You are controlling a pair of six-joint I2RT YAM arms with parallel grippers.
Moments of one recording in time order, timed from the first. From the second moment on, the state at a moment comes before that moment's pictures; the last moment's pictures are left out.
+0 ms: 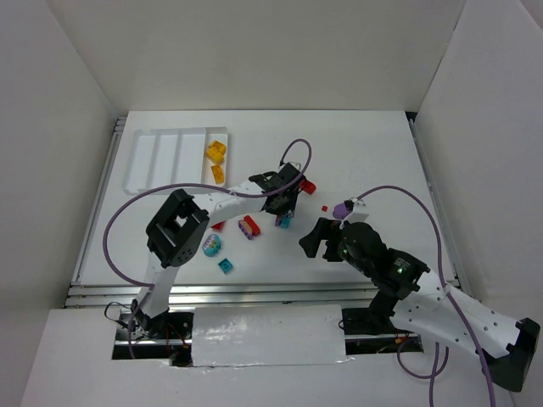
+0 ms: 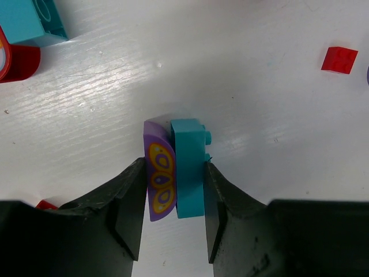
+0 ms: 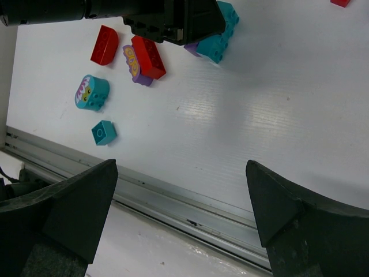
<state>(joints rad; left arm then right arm) -0.81 2.08 1.58 -0.51 -0.20 -0.53 0.86 0.62 0.56 -0.47 0.27 0.80</state>
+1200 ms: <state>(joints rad) -0.93 1.61 1.10 -0.10 0.02 -0.33 0.84 0.46 0.57 -0.50 0.35 0.95</state>
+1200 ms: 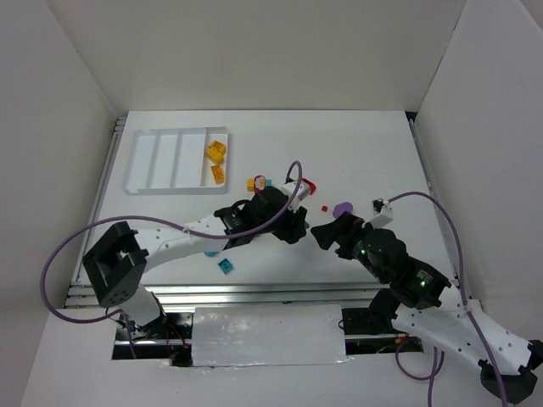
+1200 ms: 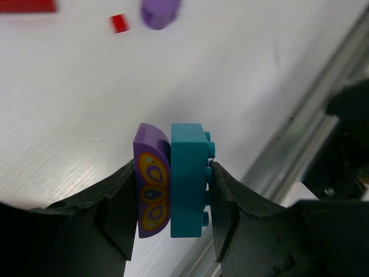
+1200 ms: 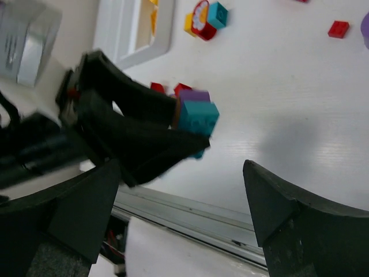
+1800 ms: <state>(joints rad) -1.06 1.43 0.95 0.14 0.11 -0.17 0.84 0.46 0.62 -0.53 0.29 1.01</state>
